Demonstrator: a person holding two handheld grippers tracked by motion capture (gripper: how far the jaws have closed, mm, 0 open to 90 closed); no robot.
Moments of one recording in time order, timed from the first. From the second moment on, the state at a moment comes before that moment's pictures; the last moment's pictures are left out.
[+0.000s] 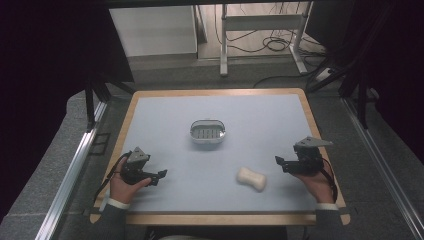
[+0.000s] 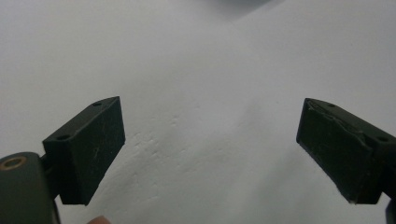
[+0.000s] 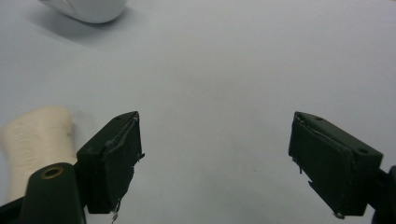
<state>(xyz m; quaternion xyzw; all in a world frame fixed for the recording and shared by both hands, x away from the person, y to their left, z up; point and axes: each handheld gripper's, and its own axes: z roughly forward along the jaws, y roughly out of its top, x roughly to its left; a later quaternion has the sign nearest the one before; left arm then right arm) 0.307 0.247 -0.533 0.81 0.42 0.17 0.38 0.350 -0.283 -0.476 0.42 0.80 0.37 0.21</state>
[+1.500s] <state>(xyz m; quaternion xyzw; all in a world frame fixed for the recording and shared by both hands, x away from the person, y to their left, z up) 0.308 0.242 -0.532 0.81 0.41 0.16 0.39 0.344 -0.160 -0.472 0.25 0.95 0.16 0.08</state>
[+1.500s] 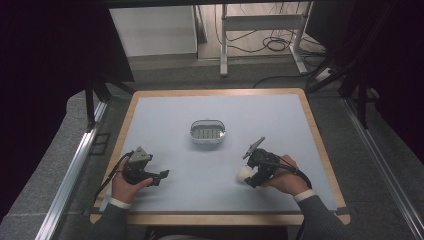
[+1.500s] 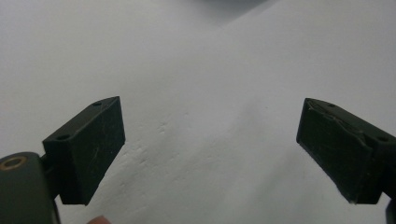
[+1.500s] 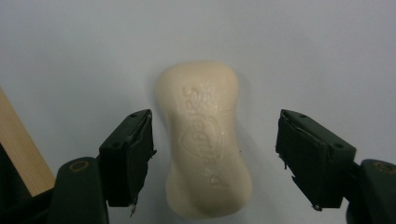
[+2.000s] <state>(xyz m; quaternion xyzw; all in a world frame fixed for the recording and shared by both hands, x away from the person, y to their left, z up) 0.308 0.243 -0.532 0.81 0.41 0.16 0.38 0.350 -0.153 -0.491 0.25 0.96 0.12 0.05</state>
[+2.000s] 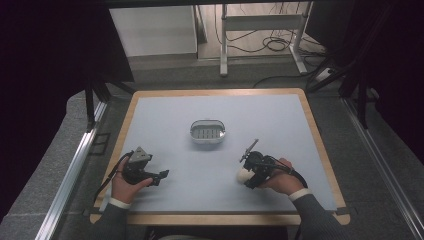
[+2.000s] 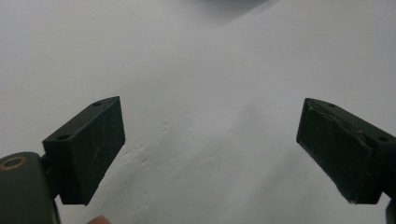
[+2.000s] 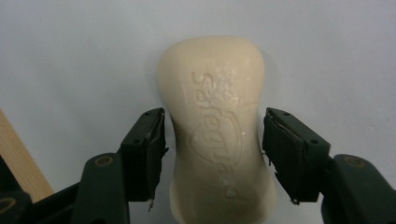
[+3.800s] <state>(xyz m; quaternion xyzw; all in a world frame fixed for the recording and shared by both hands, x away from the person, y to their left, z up) 0.310 0.245 -0.535 0.82 0.41 0.16 0.38 0.405 -0.116 -0.419 0.21 0.97 0.13 0.07</state>
